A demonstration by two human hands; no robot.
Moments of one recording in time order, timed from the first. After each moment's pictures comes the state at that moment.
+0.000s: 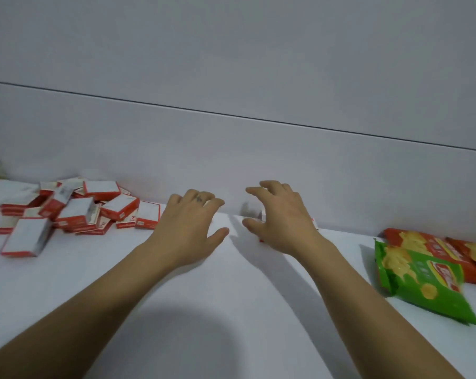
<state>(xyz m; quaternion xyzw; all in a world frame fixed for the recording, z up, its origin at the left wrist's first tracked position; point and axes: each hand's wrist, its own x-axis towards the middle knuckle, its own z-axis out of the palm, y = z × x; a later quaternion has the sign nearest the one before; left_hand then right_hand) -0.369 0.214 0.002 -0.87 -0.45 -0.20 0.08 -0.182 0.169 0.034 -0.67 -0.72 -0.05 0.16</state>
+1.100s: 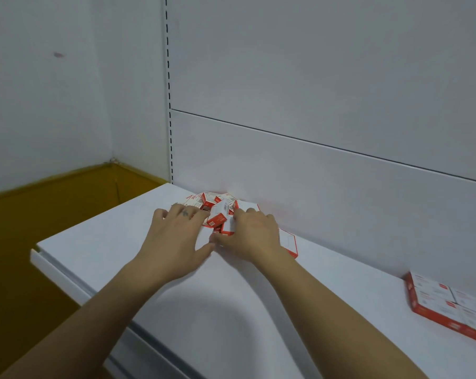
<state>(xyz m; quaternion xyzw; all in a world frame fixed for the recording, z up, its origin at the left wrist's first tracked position) -0.616 0.205 0.009 -0.71 -0.68 -0.14 0.11 -0.471 0.267 0.011 -0.58 -0.81 -0.02 0.12</state>
